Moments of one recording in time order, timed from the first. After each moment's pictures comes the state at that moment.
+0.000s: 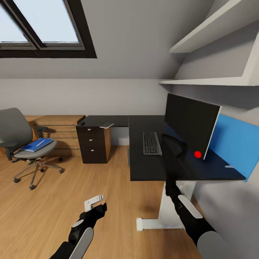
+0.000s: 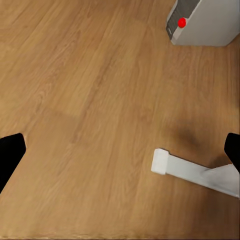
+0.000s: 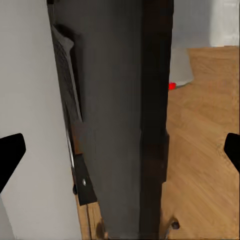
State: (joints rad) left arm -0.22 0.00 -0.33 -1.32 0.65 0.36 0.60; right arm -0.58 -0.04 0.21 -0.76 -1.78 -0.15 -0.03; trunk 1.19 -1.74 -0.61
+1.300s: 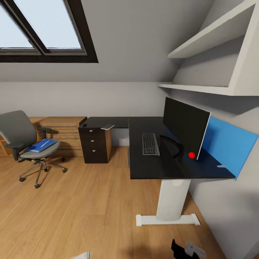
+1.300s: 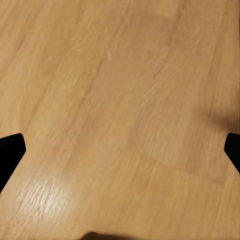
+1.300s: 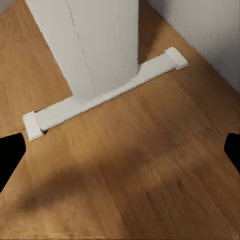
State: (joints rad) left arm -0.15 0.01 -0.41 -0.61 0.62 -0.09 0.46; right arm -0.46 0.04 0.56 0.01 -0.94 -0.55 -0.16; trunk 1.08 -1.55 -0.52
